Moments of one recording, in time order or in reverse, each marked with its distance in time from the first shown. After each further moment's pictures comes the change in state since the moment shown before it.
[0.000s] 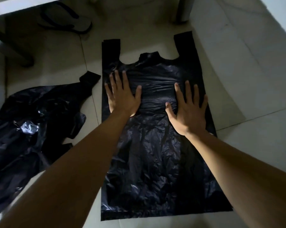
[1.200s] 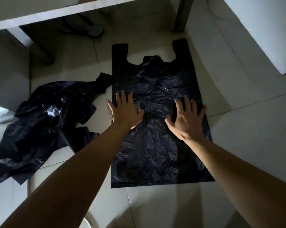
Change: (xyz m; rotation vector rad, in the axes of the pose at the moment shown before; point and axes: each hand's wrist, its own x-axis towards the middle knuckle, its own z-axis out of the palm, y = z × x) left_hand -0.092 -0.008 -0.020 0.019 -0.230 0.072; right_hand -0.072 0.009 -0.027 -0.119 -0.085 -0.015
